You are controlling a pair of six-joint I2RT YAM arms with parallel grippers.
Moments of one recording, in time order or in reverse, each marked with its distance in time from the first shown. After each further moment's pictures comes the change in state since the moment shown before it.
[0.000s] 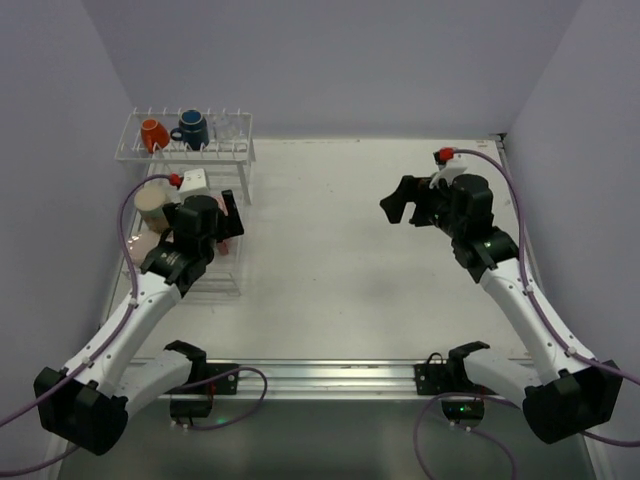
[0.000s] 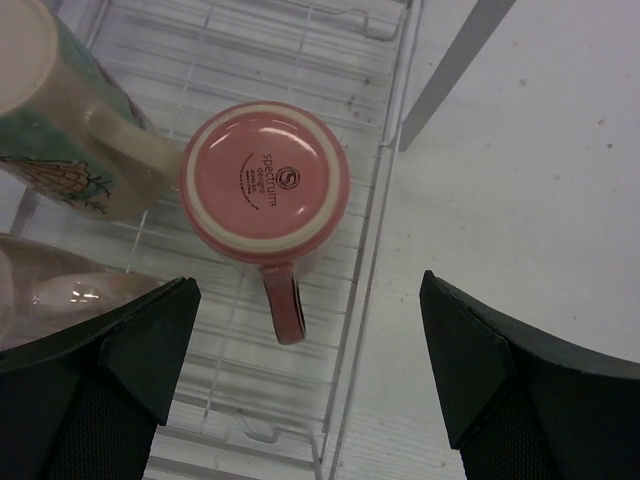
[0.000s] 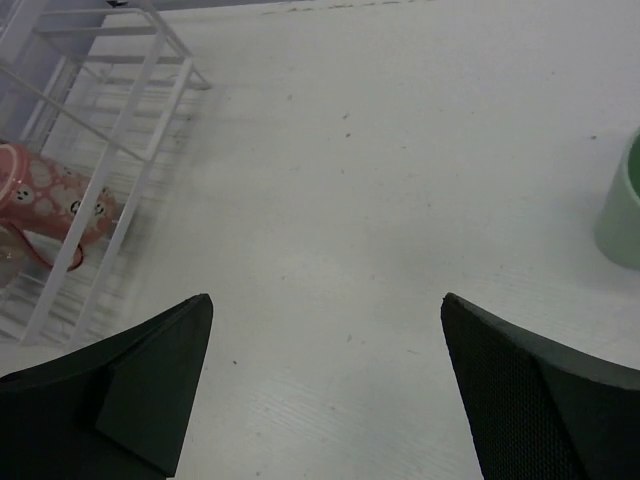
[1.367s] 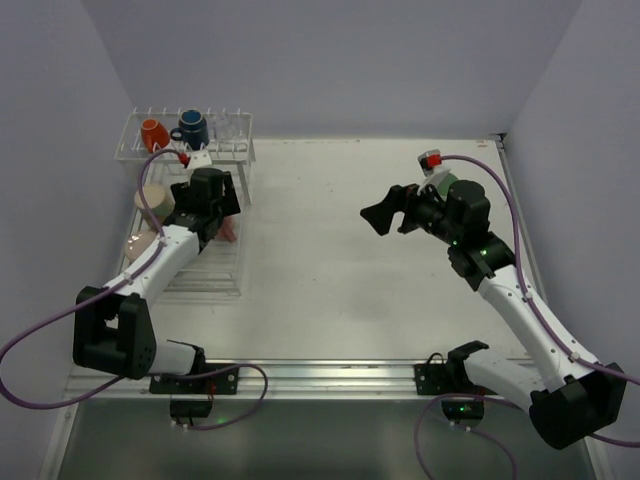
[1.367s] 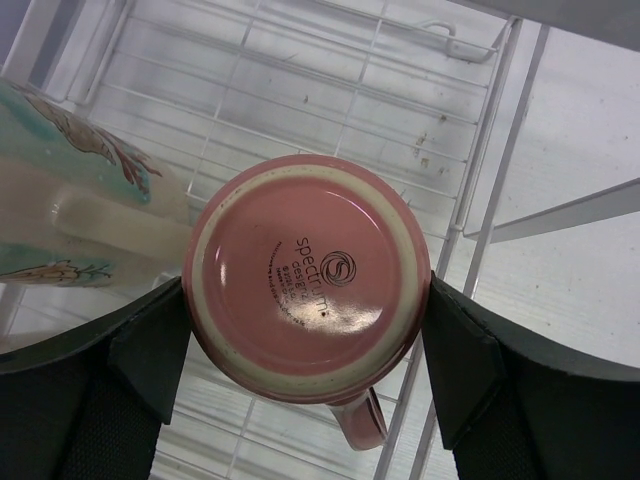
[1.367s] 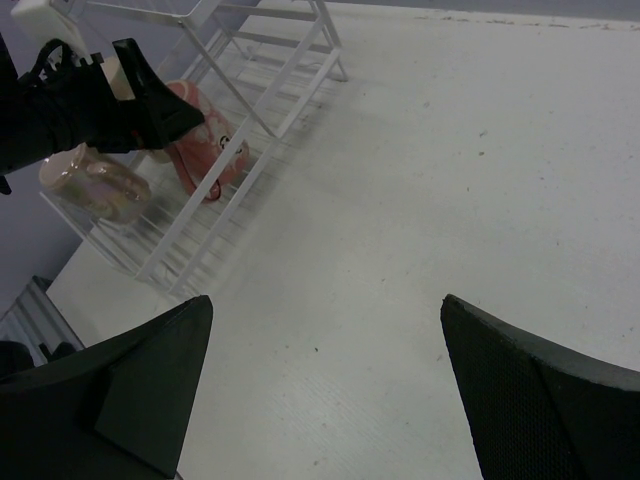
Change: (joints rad) left arm 0.160 0.438 0.109 0.198 -0.012 0.080; right arm 0.091 -0.047 -0.059 0.138 -0.214 0.018
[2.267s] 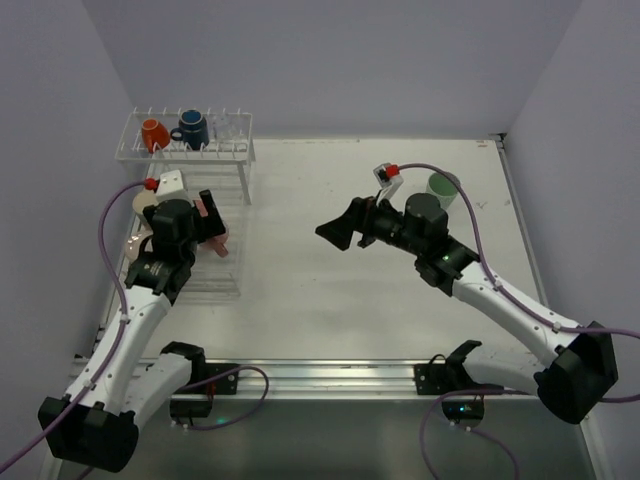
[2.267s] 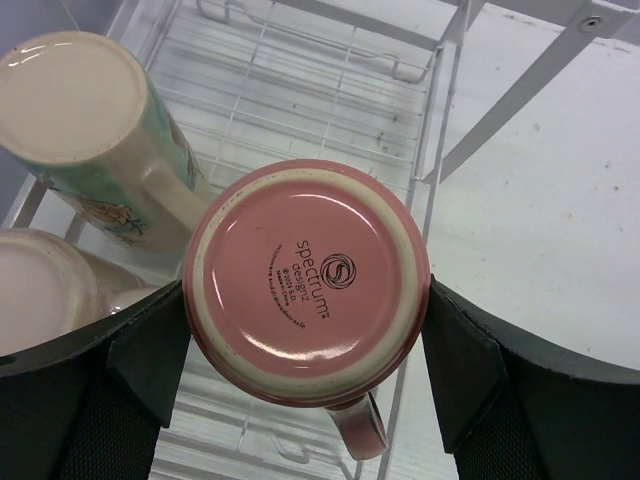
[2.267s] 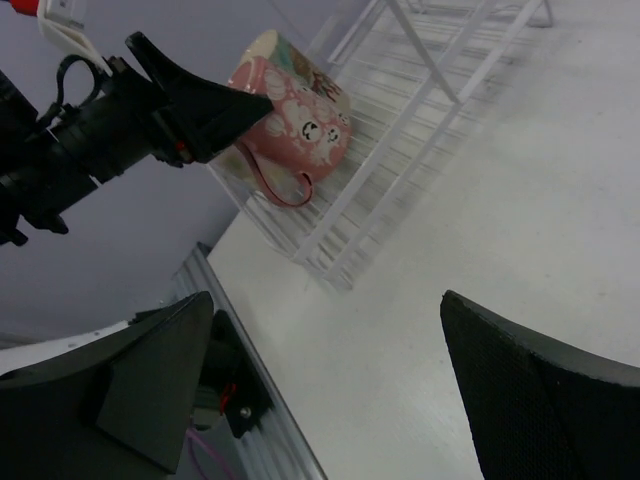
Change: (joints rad) left arm 0.005 -0.481 -0.153 -0.142 0.098 -0.010; right arm 0.259 0.104 -0.057 0.244 0.009 0.244
